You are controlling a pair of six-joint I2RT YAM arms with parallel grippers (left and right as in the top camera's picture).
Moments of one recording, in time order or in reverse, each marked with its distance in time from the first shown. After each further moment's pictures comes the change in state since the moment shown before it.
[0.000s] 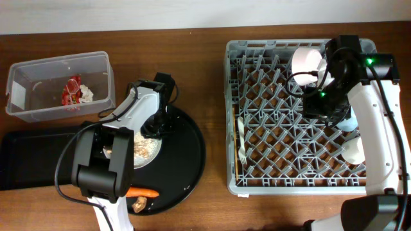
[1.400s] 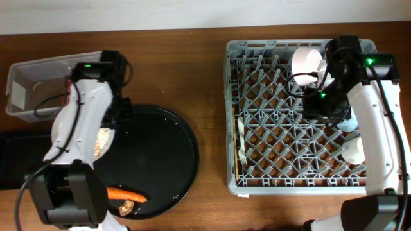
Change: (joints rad) left arm 0.243 -0.245 0.180 -0.309 -0.179 0.093; right arm 0.000 0.000 0.000 -0.011 0.000 0.000
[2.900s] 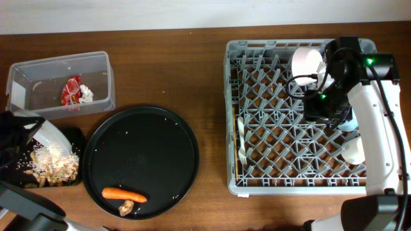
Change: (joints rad) left arm 0.937 0.000 0.002 0.101 1.147 0.407; right arm 0.000 0.000 0.000 -0.024 0.011 -0.022
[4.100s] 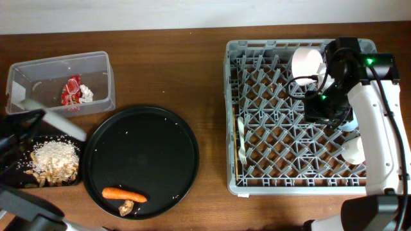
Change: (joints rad) left arm 0.009 0.002 0.005 -0.269 0.344 0.258; right arm 0.000 0.000 0.000 -0.013 0.011 -0.001
